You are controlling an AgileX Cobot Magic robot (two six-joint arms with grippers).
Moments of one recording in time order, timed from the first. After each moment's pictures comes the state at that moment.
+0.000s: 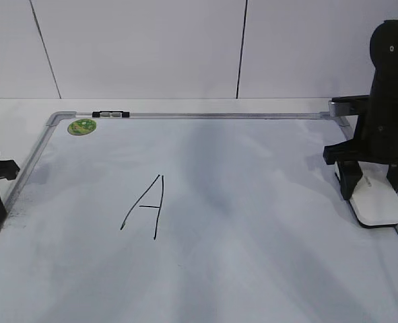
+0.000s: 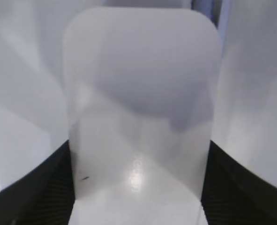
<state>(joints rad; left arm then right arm) 0.02 1.86 -1.09 -0.28 0.87 0.11 0.13 1.98 -1.43 -0.11 1.17 0.16</state>
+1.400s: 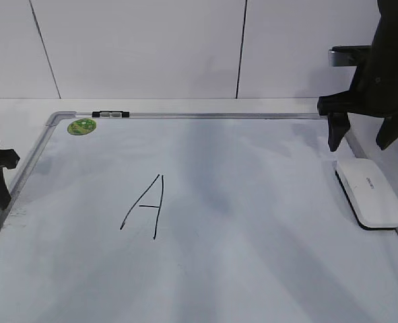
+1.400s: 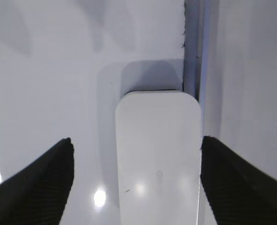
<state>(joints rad) 0.02 1.87 -1.14 -0.26 0.88 0.11 0.13 1.98 -1.63 -0.08 1.22 0.16</state>
